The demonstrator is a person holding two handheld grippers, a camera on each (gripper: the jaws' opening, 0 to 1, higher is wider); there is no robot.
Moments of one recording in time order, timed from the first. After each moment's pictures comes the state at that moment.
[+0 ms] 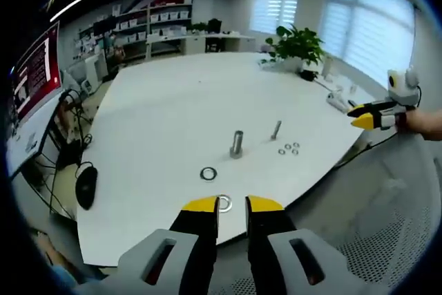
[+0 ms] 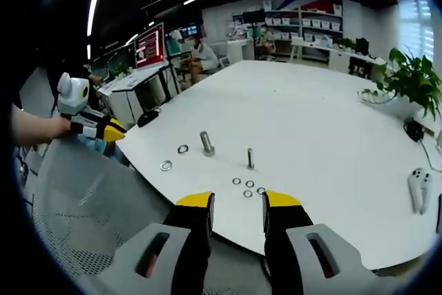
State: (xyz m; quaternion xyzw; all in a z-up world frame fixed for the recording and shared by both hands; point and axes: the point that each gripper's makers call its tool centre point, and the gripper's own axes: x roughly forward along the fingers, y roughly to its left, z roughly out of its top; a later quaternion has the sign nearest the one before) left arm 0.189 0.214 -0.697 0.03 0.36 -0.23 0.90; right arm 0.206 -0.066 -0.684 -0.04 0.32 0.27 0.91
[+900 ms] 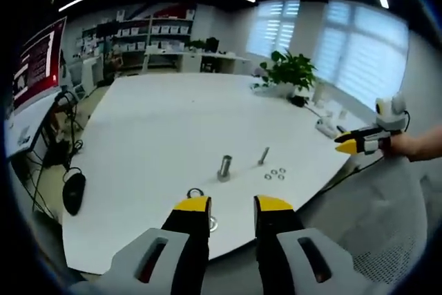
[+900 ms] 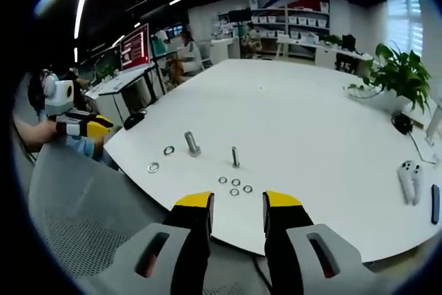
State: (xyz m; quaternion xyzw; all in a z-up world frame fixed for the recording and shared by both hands) left arm 0.197 0.198 -0.675 -0.02 0.31 -0.26 0.92; right arm 0.213 -0.084 -0.689 -0.04 0.34 0.22 0.91
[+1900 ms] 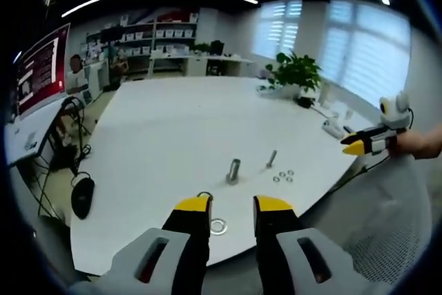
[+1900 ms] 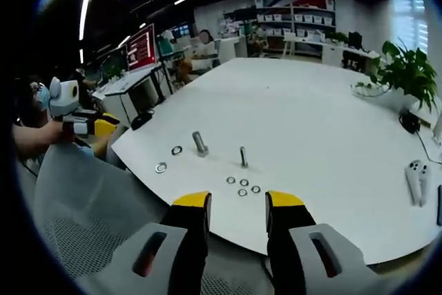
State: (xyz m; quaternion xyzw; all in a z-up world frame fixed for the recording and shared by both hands) left arm 0.204 0.208 -0.667 -0.01 0.29 -0.24 0.93; right arm 0.212 -0.073 -0.684 -0.02 0.34 0.25 0.91
